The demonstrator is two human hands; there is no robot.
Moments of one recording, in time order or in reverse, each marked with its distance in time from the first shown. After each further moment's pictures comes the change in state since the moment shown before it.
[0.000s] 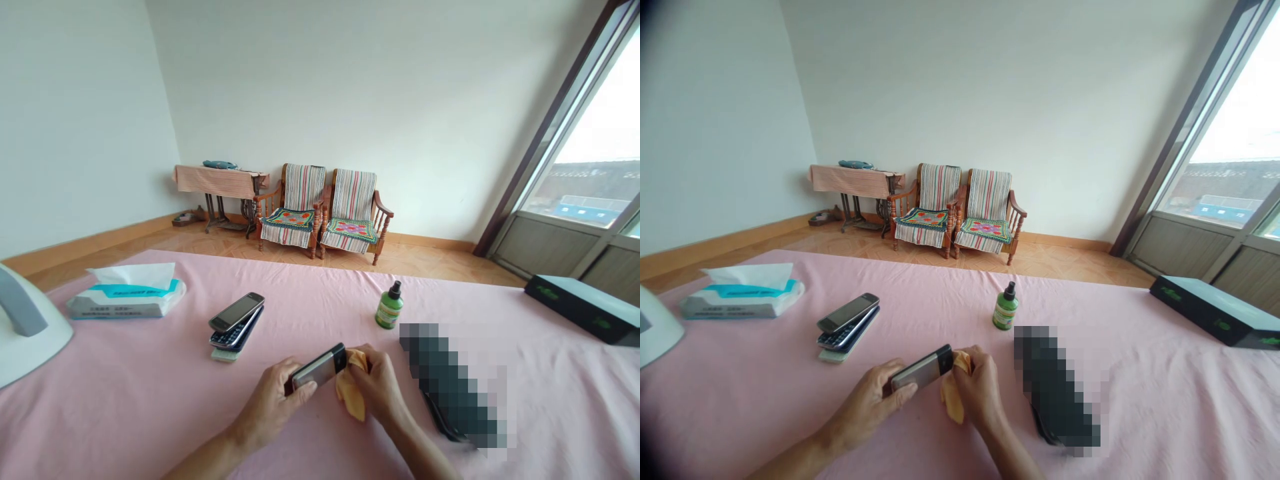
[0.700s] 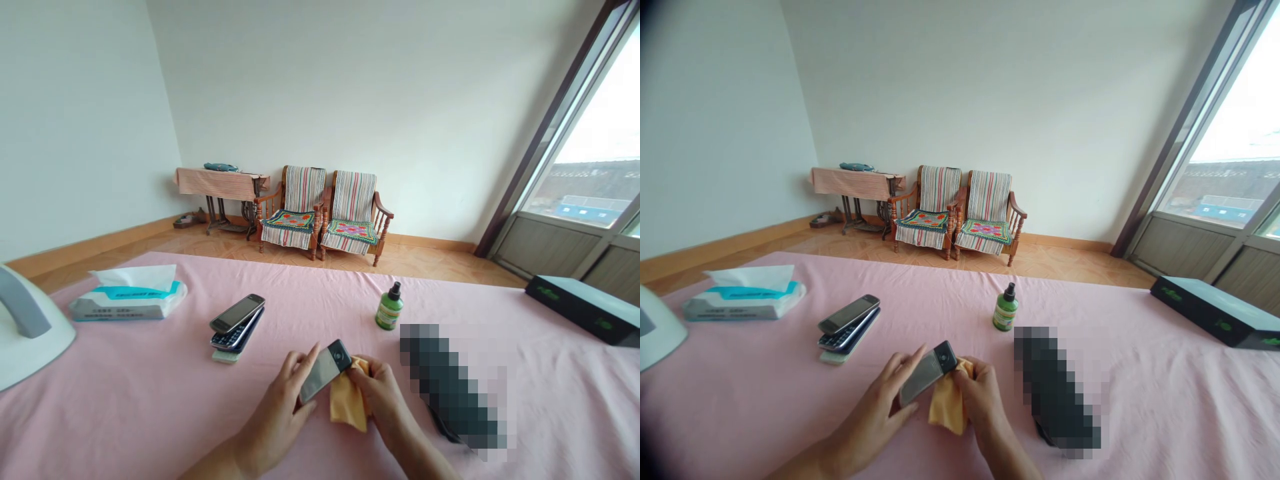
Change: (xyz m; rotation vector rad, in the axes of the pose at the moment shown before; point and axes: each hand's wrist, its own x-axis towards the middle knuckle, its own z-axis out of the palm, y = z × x) left_hand -0.008 0.007 0.013 0.124 0.042 0.068; right_hand -0.009 -0.002 0.004 0.429 -0.091 0.311
